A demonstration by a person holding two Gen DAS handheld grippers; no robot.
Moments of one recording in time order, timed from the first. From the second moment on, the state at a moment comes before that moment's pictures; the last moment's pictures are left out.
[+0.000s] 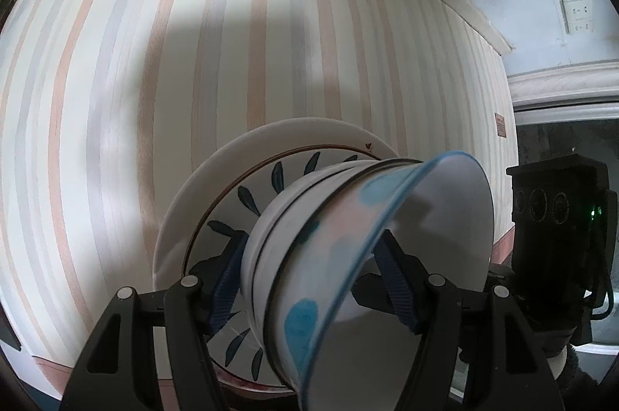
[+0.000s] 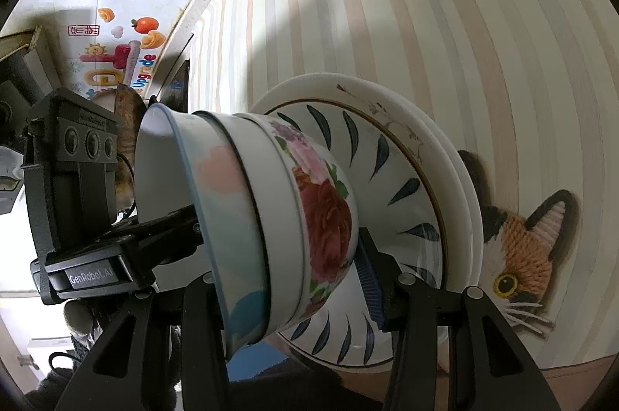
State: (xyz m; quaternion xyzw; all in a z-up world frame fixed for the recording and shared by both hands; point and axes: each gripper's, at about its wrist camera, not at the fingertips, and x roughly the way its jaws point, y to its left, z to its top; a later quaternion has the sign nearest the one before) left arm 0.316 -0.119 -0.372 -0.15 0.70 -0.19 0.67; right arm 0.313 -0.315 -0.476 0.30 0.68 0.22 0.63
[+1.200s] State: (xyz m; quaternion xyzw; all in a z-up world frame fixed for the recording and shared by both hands) left arm 0.254 -0.108 -0.262 -0.04 0.59 -0.09 0.80; right arm 0.259 -0.325 -0.358 0.16 0.62 0.14 0.75
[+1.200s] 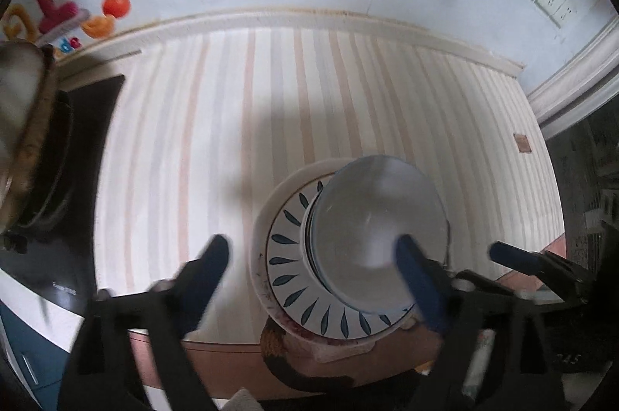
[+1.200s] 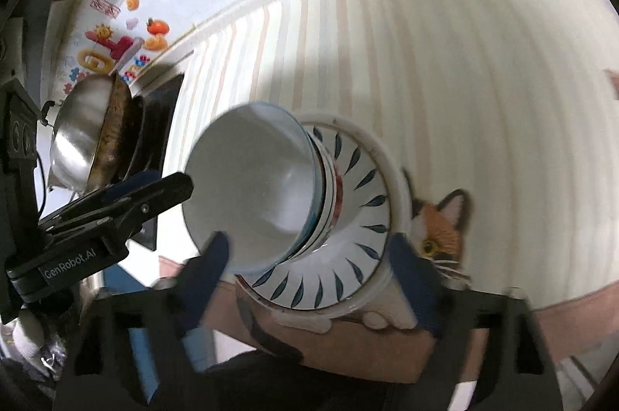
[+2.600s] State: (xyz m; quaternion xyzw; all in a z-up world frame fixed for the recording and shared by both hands) left arm -0.014 -0.116 -0.068 -0.03 0.41 0.00 0.91; right arm -0.031 -0.329 -0.083 0.03 0.39 0.07 0.92
